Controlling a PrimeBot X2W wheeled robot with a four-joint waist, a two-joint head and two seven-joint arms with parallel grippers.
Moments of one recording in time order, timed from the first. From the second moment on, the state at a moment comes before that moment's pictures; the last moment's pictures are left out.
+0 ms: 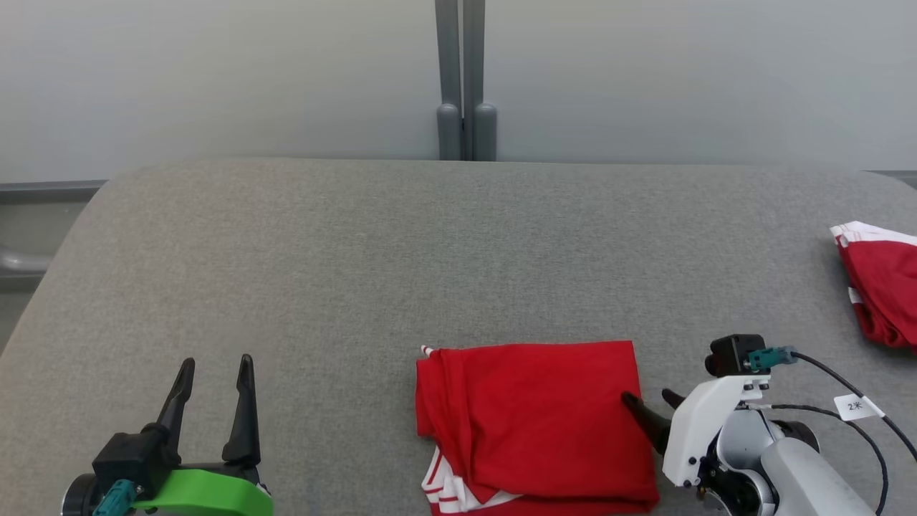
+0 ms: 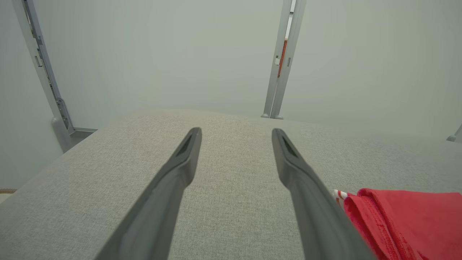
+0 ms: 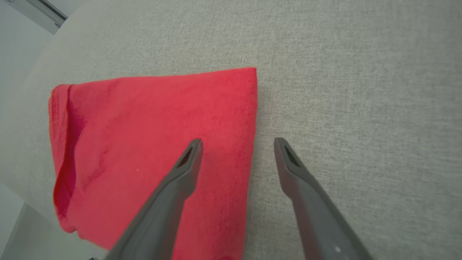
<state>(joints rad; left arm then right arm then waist) 0.02 0.19 -0.12 0.18 -0.36 -0.04 -0.26 -0.22 -0.20 0.27 0.46 0.60 0.13 0.31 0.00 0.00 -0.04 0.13</state>
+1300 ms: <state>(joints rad) -0.05 0.15 -0.20 0.19 -0.35 -0.08 -0.26 -0.40 -0.31 0.33 0.47 0.66 0.13 0.32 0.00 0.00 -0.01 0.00</state>
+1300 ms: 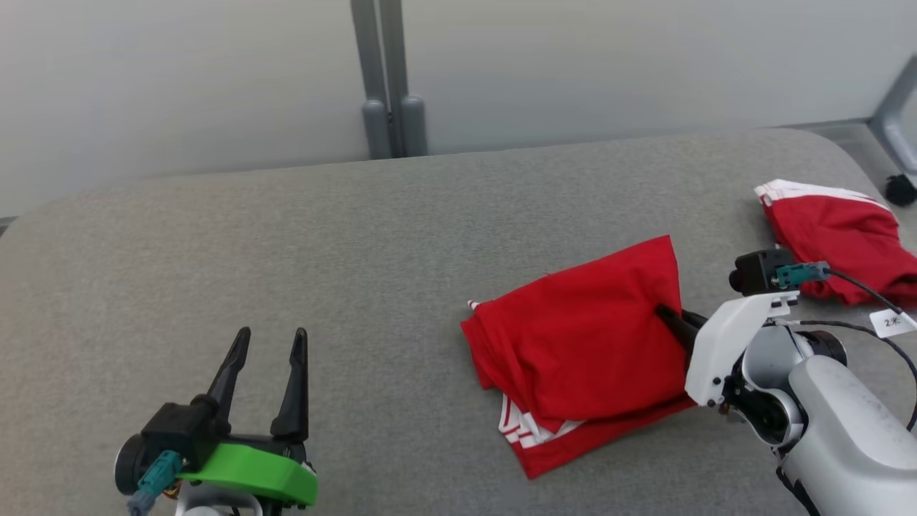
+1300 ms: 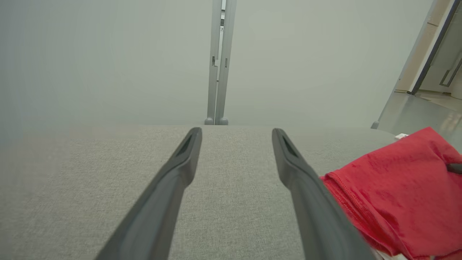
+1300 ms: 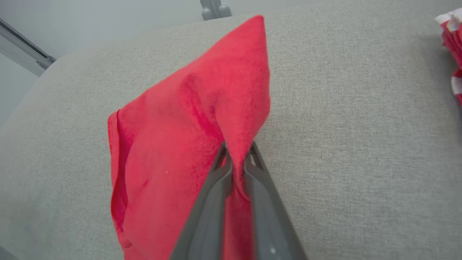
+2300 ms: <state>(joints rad) -0.17 0.19 -0.22 0.19 -0.32 -0.11 -0.25 -0.70 -0.42 0.46 0.46 0.70 0.13 0.19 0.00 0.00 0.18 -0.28</state>
